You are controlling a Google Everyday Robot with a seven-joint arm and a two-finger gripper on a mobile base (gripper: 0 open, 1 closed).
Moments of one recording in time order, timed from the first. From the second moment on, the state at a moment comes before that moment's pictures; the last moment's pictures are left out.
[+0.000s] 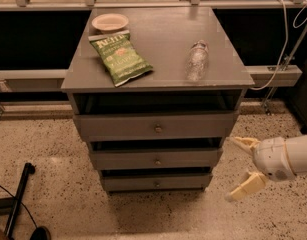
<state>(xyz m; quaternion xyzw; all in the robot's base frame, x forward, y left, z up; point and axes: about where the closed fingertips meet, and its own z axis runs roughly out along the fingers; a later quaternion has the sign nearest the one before) 0.434 -0.198 0.720 -0.53 0.74 0.23 0.33</state>
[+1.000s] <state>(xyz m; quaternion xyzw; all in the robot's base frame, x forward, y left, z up) 0.468 -0.169 0.632 -0.55 0.68 0.19 0.45</state>
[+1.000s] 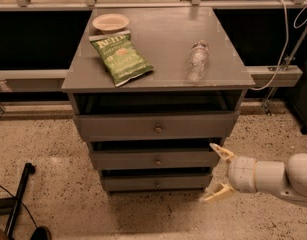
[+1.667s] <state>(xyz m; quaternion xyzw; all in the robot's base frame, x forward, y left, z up) 0.475 -0.162 0.601 -0.57 0.68 0.17 0.42</state>
